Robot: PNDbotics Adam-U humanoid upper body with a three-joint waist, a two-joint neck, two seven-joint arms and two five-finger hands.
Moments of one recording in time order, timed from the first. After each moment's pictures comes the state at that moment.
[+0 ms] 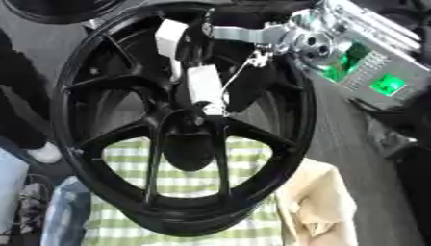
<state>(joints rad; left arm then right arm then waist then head) -0.17 0.44 0.04 -1.89 0.13 0.21 0.44 -0.90 -0.92 0.63 -1.99 0.26 0.37 0.54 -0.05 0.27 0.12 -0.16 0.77</state>
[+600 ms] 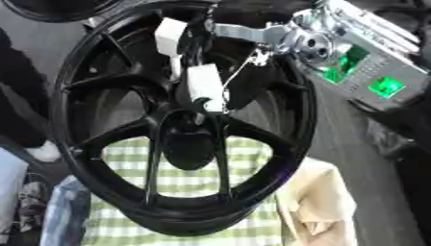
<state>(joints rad) -0.16 0.43 0.04 -1.89 0.13 0.21 0.44 -0.88 -0.92 0.62 -1.99 0.28 0.38 0.53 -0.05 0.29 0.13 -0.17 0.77</state>
